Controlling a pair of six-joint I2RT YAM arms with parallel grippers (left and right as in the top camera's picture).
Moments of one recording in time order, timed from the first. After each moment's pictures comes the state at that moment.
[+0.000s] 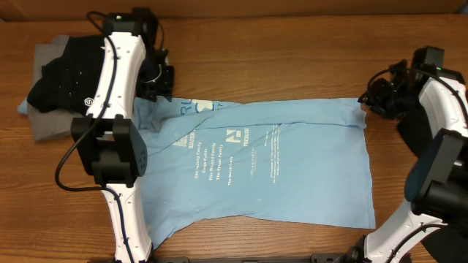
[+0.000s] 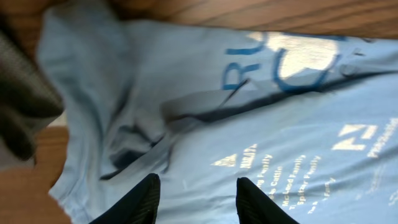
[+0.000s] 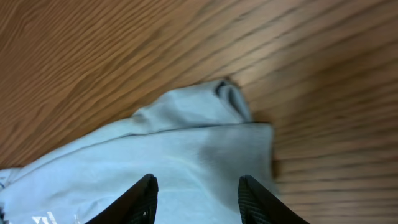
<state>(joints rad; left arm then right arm) -0.07 2.30 2.21 -1.56 0.09 -0.03 -0.30 1.98 1.50 -0.88 -0.37 0.16</state>
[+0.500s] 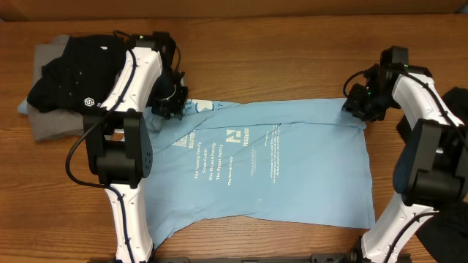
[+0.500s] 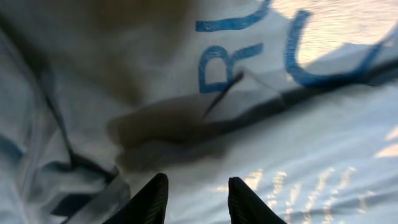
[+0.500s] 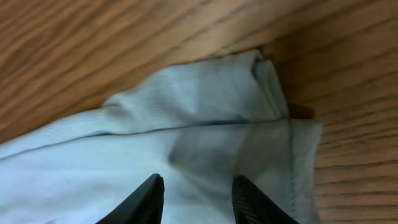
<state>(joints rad) -0.10 2.30 1.93 -1.36 0.09 0.00 -0.19 2.05 1.49 -0.88 -0.22 0.20</state>
